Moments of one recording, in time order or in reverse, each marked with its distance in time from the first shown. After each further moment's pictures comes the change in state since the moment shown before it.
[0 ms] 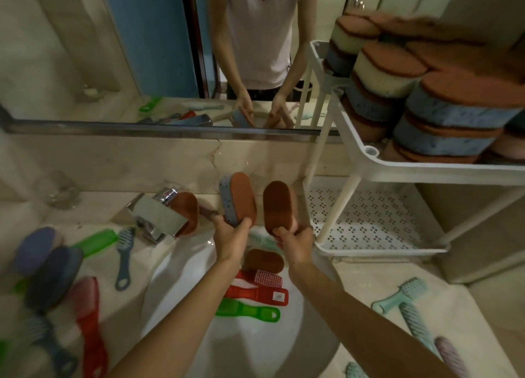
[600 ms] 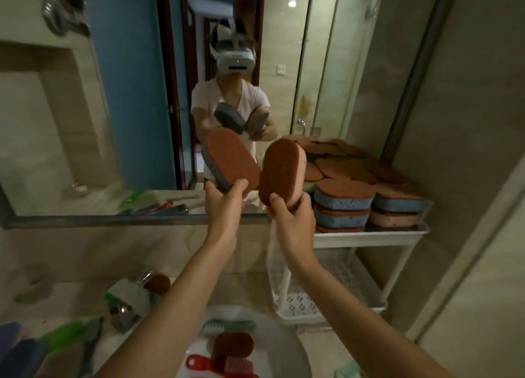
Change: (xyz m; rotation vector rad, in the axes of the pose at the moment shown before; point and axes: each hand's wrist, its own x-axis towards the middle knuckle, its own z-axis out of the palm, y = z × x) left_hand -0.118 0.212 0.008 -0.396 -0.186 0.461; right_hand -0.119 -0.195 -0.050 0.025 0.050 -0.750
